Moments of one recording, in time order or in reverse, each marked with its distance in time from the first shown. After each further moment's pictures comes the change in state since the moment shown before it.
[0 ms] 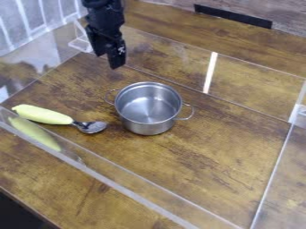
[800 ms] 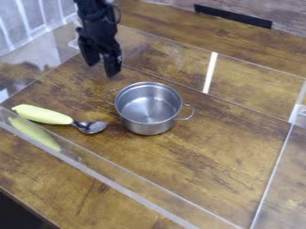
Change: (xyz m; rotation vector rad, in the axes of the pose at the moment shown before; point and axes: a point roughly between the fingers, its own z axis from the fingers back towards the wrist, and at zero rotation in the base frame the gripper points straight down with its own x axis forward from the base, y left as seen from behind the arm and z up) arm -0.010 0.002 -0.021 0.036 0.017 0.188
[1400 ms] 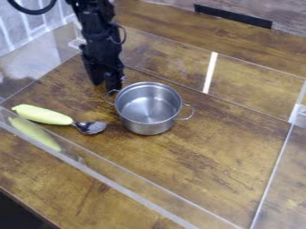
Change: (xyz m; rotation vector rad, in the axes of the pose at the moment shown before) arm -0.022 -0.022 -0.010 -0.002 0.024 -0.026
